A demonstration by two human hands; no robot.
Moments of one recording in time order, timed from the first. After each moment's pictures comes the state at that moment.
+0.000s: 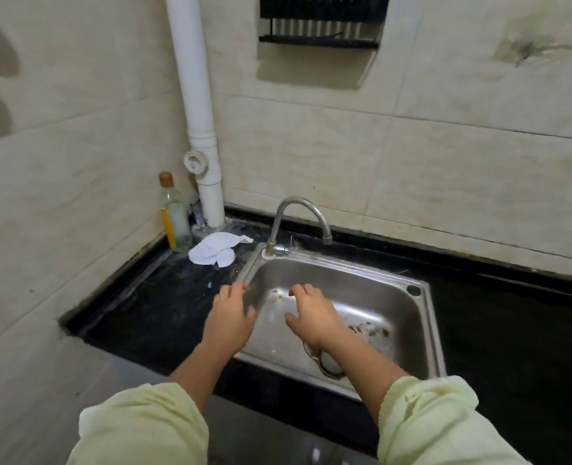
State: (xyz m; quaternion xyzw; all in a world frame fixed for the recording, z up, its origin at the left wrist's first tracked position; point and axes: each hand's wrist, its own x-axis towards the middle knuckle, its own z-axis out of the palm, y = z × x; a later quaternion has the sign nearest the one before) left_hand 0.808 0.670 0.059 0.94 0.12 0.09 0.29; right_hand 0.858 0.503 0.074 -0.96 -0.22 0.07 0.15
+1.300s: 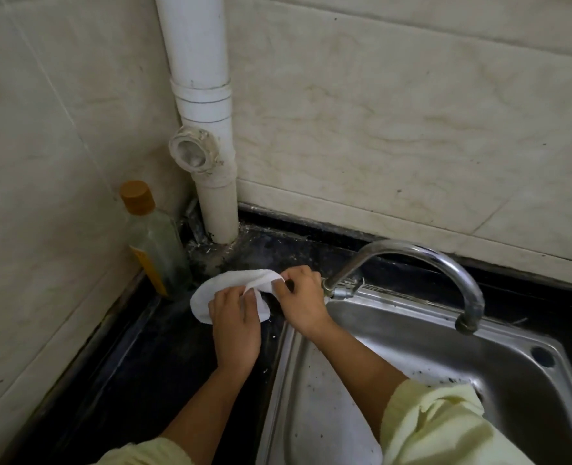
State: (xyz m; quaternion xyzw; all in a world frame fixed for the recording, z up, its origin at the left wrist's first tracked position) left_hand 1.060 0.818 -0.039 0.83 0.24 0.18 0.46; right_hand 1.119 0.718 -0.015 -0.91 -0.07 0.09 0.39
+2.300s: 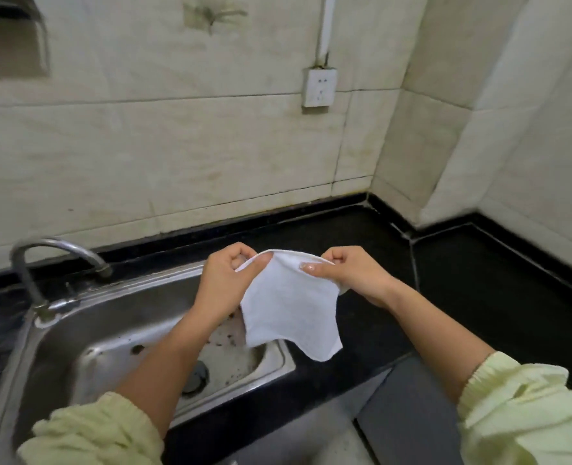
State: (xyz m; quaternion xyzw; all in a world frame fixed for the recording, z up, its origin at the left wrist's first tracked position) left_hand 0.871 0.403 0.148 0.75 -0.21 -0.05 0.62; right_hand 0.786 0.195 0.166 -0.82 0.14 -0.01 0.56
